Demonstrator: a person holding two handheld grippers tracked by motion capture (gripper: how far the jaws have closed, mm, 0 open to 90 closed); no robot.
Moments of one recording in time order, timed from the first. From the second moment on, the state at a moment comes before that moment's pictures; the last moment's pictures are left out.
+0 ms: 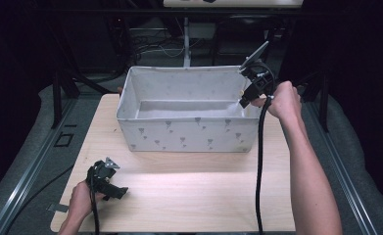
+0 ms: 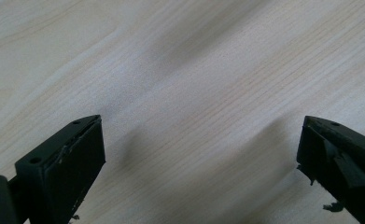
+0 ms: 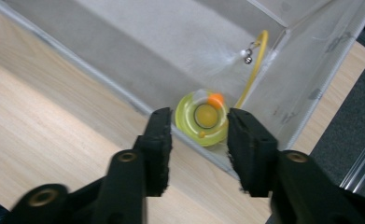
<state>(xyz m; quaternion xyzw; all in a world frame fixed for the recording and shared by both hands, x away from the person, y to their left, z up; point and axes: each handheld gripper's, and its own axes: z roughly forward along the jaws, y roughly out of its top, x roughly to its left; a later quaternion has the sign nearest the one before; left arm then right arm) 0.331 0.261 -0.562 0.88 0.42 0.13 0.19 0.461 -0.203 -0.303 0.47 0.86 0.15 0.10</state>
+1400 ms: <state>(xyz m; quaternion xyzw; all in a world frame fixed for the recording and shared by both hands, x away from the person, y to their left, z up) 0.331 0.259 -0.563 0.88 0.42 0.13 0.19 0.352 -0.170 -0.388 0.38 0.91 0.17 0.07</state>
